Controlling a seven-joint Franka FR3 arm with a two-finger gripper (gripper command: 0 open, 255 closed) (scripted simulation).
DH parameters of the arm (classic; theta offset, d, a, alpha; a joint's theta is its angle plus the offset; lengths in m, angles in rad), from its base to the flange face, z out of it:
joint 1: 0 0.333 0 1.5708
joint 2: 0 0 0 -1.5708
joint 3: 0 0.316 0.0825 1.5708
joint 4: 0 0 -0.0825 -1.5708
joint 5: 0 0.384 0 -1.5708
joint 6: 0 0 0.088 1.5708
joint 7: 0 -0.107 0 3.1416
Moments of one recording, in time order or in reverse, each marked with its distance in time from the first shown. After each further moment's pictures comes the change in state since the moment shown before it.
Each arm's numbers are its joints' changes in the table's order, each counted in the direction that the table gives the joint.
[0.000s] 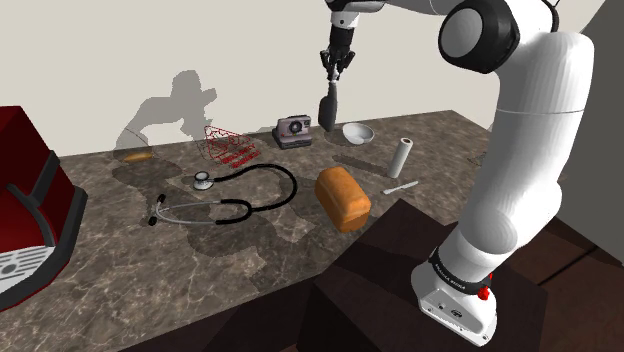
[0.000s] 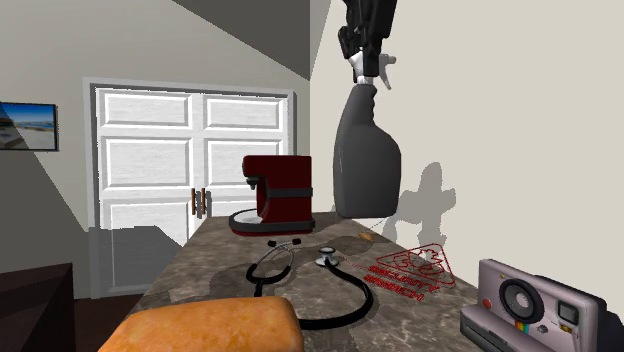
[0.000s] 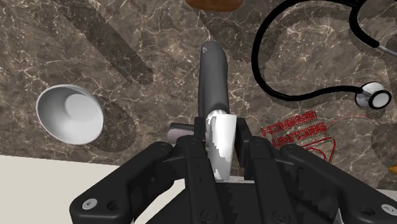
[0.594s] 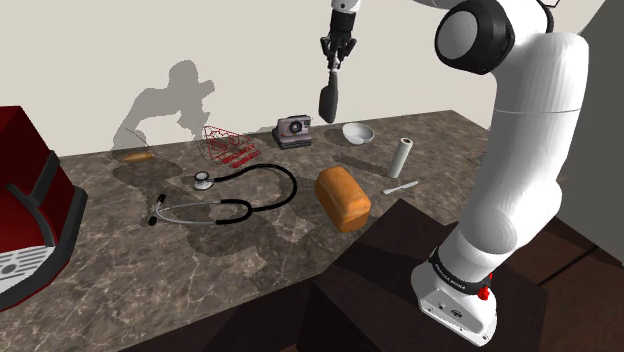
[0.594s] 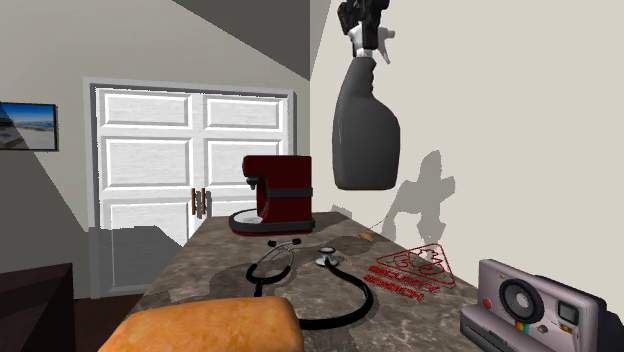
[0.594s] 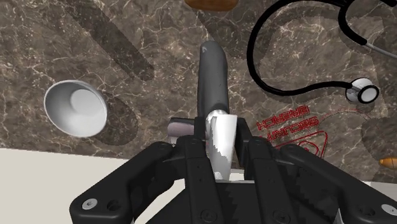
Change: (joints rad) arm 0.001 -0.020 0.002 0.134 0.001 0.114 -0.008
